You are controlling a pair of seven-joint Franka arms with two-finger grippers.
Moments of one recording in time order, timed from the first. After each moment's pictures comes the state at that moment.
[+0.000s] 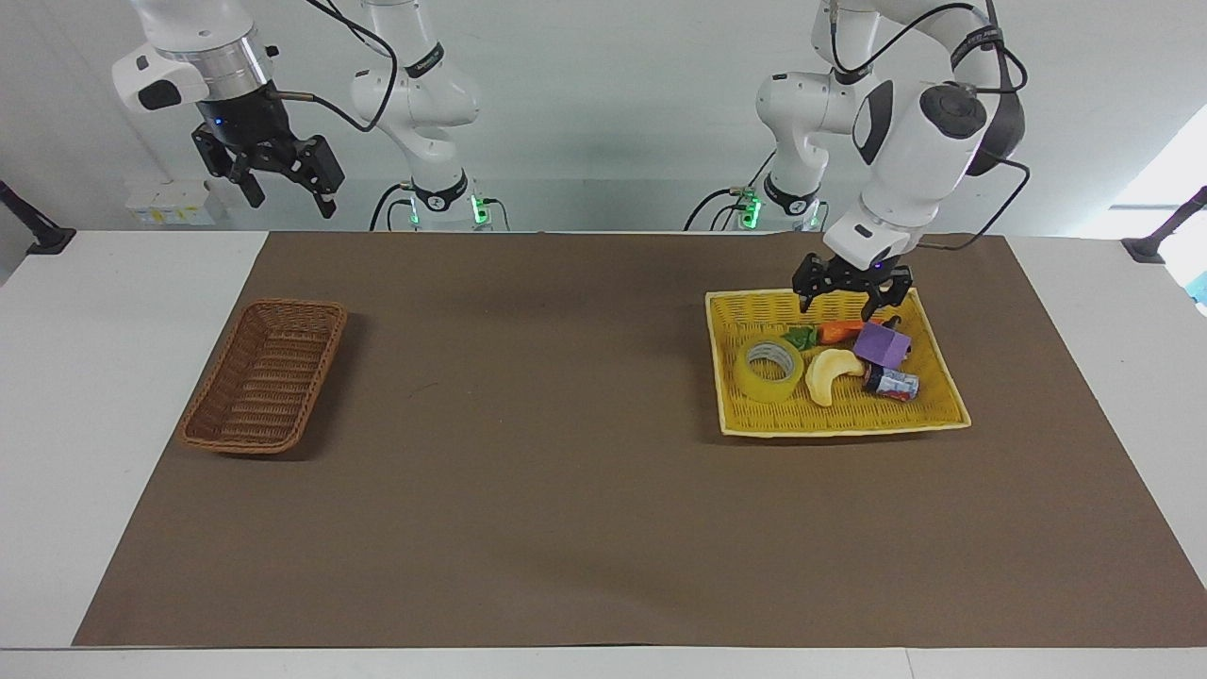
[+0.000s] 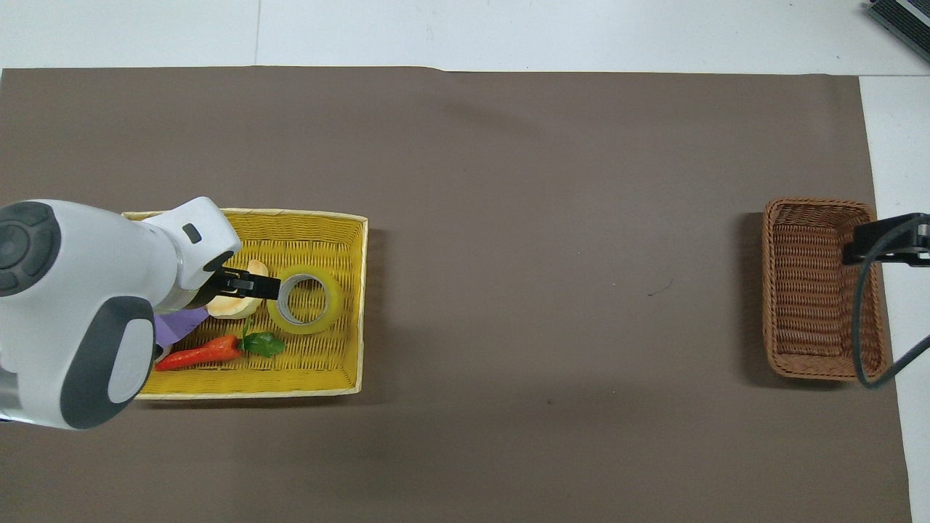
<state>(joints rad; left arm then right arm) -0.25 -0.04 -0.04 -2.22 -0.05 2.26 -0.02 -0.04 -0.07 0.02 -1.52 -0.02 1.46 0.17</state>
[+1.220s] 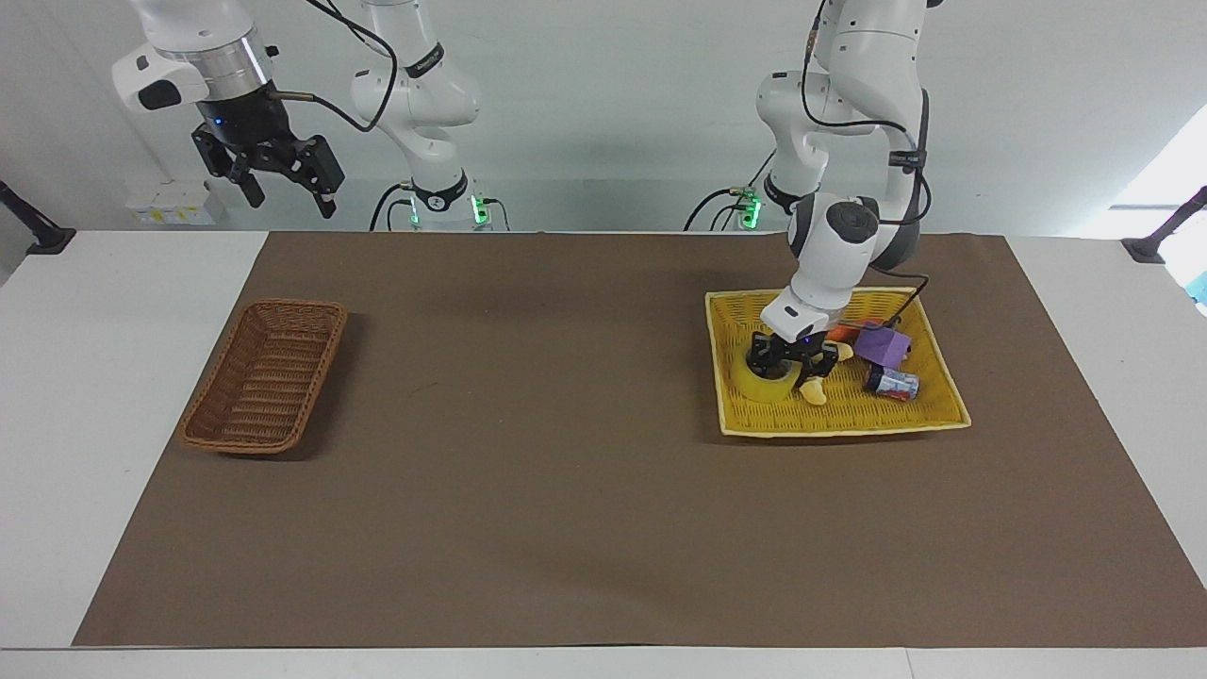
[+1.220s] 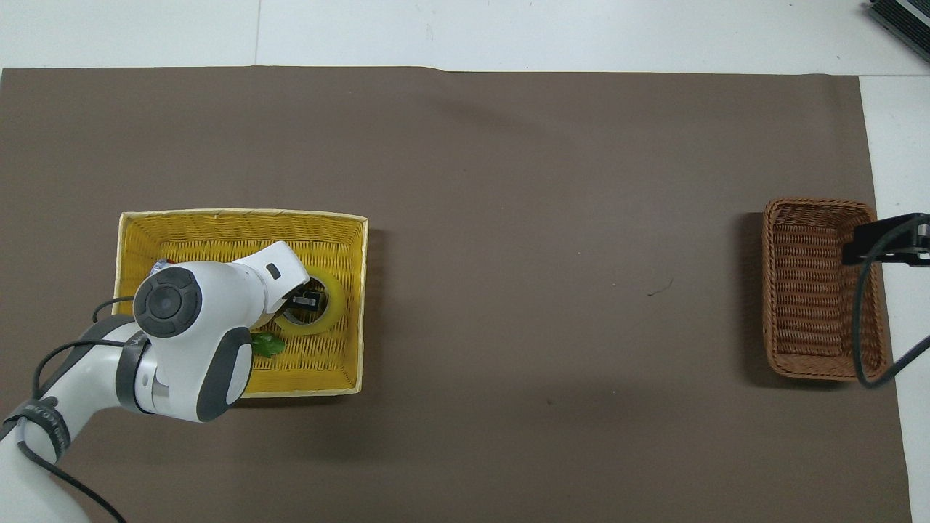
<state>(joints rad) -0.28 0.13 -0.03 -2.35 -0.05 2.67 -0.02 -0.04 -0.07 0.02 -1.52 -0.02 1.46 0.17</state>
